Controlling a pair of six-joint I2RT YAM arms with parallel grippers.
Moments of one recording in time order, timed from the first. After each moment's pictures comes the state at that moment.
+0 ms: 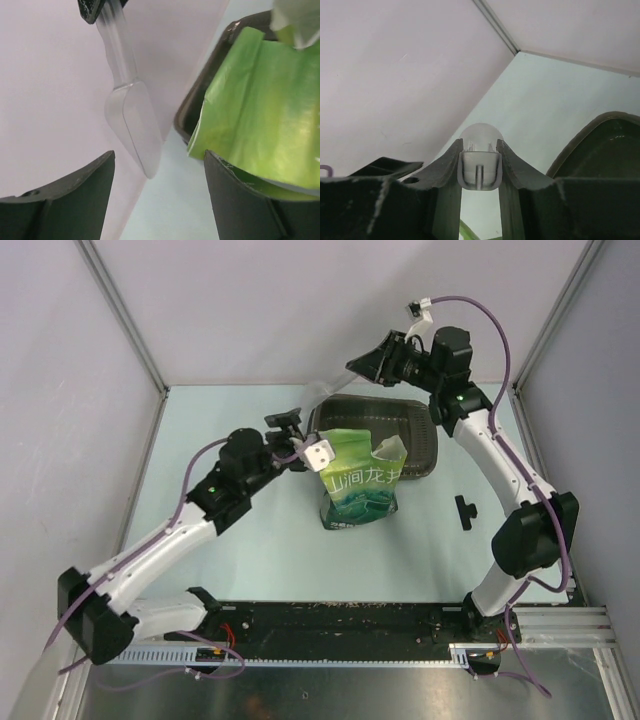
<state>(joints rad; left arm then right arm) -0.68 1.10 1.01 -0.02 0.08 0.83 0.35 1.68 1.69 -0.02 -0.60 0.61</state>
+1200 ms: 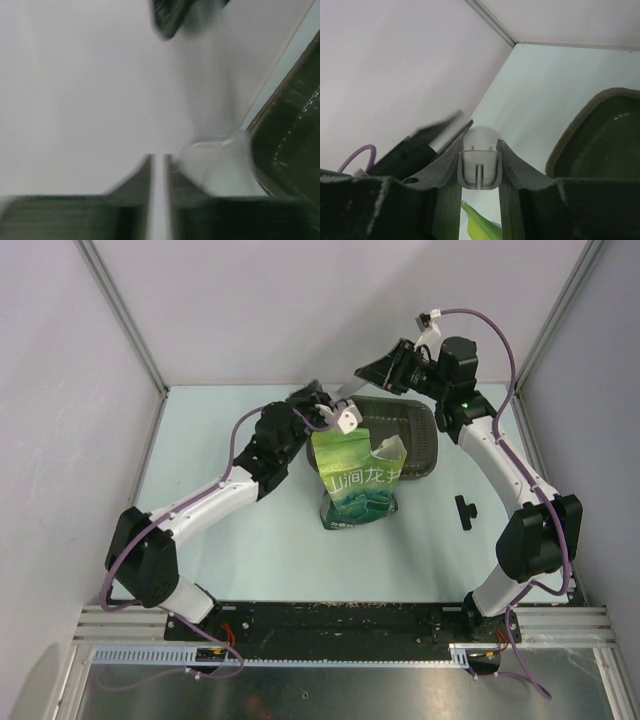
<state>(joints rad) -0.67 1.51 1.17 0.41 -0.13 1.07 0.30 1.64 1.57 0.05 -0.61 0.73</state>
